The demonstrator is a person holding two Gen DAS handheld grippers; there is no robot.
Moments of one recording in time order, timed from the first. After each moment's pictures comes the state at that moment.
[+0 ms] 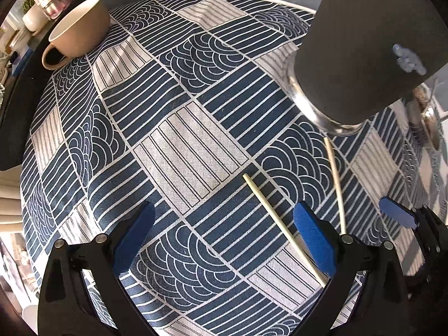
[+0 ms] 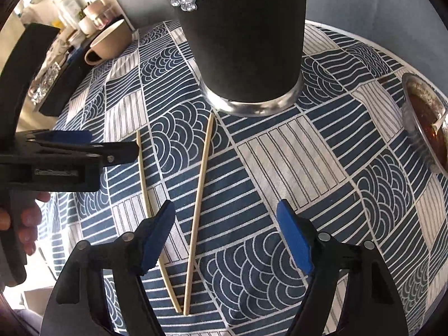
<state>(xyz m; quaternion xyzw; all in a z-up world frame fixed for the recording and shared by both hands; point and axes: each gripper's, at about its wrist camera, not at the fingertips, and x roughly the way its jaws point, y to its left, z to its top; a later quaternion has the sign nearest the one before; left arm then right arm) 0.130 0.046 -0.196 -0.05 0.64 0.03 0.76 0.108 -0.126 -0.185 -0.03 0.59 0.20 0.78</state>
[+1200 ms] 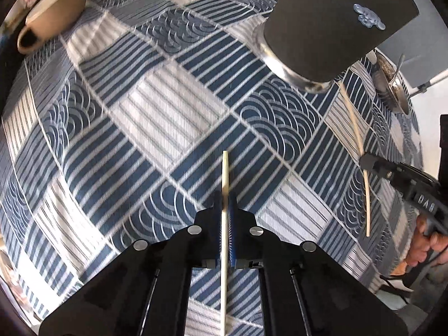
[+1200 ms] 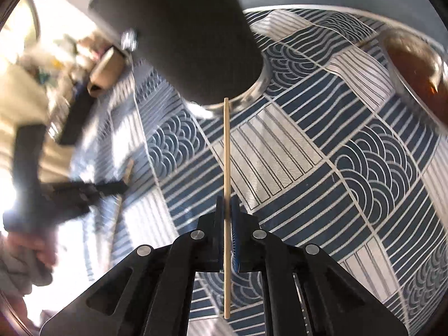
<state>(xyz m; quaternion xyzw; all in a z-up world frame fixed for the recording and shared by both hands) 0.091 0.064 -0.194 -0.10 0.66 -0.08 0.74 0.120 -0.186 -0.177 0.10 0.60 0.22 0.76</state>
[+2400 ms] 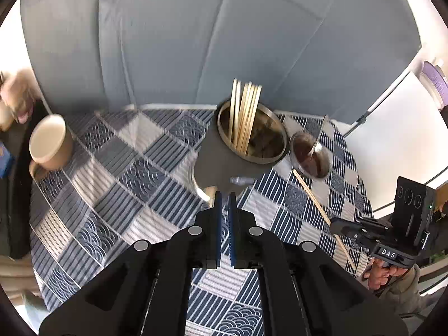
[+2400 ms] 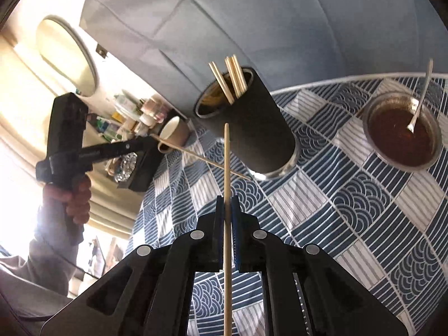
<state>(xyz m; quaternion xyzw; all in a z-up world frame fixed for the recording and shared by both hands) 0.149 0.057 -0.011 -0.09 0.51 -0.18 0.84 0.098 -0.225 -0.046 0.18 0.47 0.30 0.81</state>
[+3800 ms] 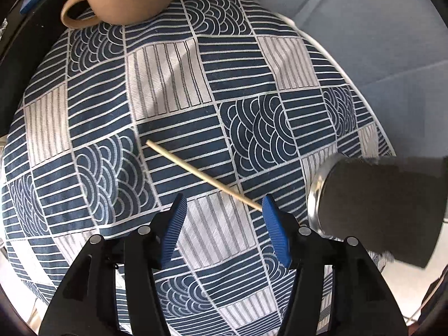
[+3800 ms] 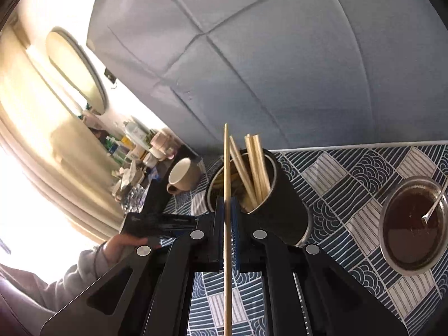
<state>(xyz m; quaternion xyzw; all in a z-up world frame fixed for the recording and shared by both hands) 0.215 0.135 -0.186 -0.28 0.67 0.08 0.68 0.195 -0.205 -0.017 0.18 0.43 0.32 0.82</state>
